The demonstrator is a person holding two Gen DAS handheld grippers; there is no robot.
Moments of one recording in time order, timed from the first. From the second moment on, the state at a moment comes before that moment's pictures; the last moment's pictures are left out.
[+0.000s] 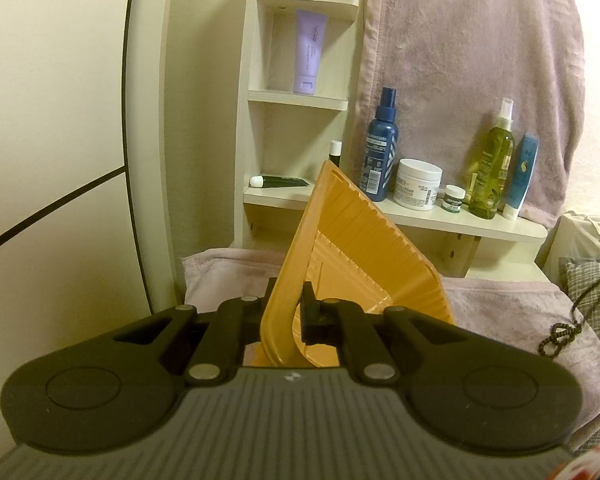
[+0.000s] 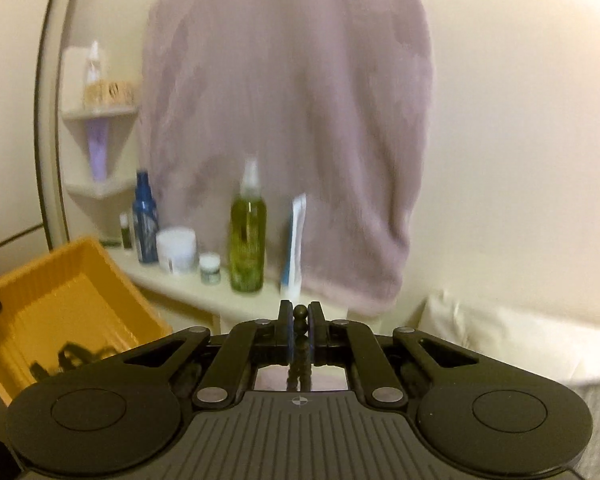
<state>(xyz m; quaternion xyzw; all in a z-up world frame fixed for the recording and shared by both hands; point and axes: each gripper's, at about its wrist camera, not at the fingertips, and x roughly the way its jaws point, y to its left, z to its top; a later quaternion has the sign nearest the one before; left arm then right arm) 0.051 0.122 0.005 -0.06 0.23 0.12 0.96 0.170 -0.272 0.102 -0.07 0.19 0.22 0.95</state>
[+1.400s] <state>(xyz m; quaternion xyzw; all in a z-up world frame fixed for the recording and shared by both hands) 0.055 0.134 0.003 -0.07 0.24 0.11 0.96 0.224 -0.154 0.313 -0.06 0.06 0.59 0.80</state>
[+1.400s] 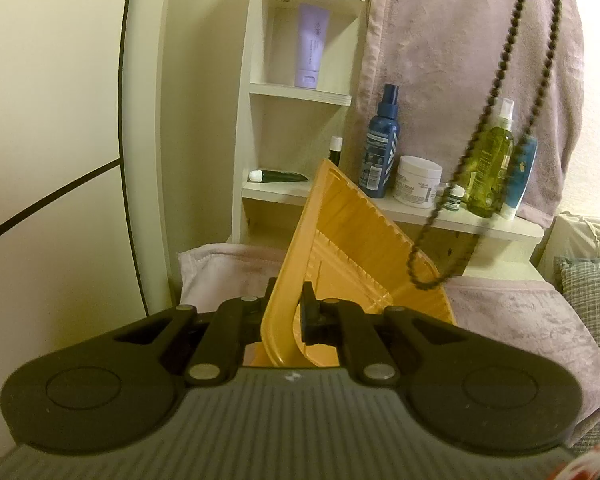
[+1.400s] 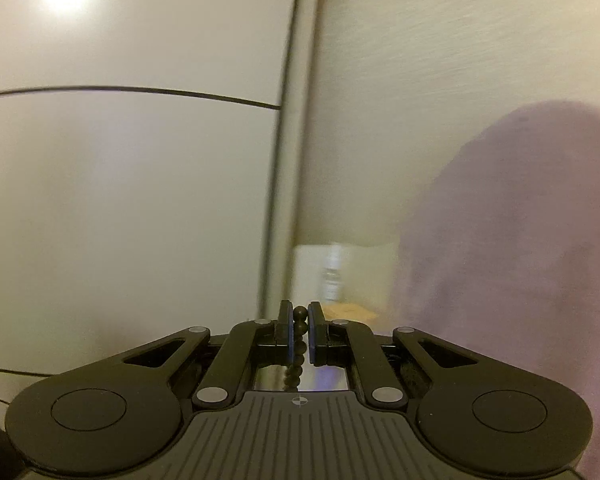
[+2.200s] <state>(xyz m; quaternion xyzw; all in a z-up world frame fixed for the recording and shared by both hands) 0.057 0.136 0.003 -0.08 0.24 0.11 0.96 0.229 -0.042 0.219 -0.13 0.20 0.70 0.68</state>
